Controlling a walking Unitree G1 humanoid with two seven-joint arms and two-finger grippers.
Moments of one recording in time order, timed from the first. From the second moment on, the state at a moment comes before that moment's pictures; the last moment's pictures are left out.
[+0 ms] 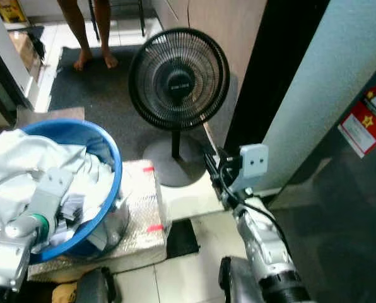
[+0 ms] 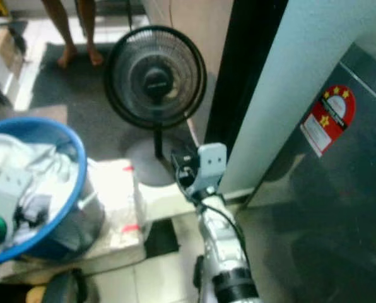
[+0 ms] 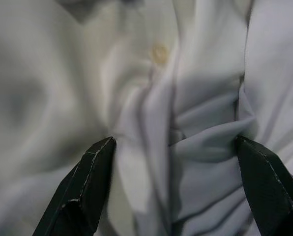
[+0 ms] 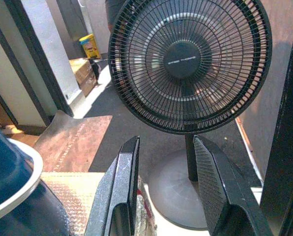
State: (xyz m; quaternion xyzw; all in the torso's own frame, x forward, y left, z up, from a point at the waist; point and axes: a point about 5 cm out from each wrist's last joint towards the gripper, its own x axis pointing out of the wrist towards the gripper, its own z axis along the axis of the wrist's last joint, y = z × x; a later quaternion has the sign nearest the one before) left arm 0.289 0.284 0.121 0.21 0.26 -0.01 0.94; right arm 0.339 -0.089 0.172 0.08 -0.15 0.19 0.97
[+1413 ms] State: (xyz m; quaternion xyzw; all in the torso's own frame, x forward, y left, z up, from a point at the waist) left arm 0.307 0.171 0.219 0.04 -0.05 -0.14 0.99; right arm 0.340 -0.092 0.196 0.10 -0.19 0.18 0.96
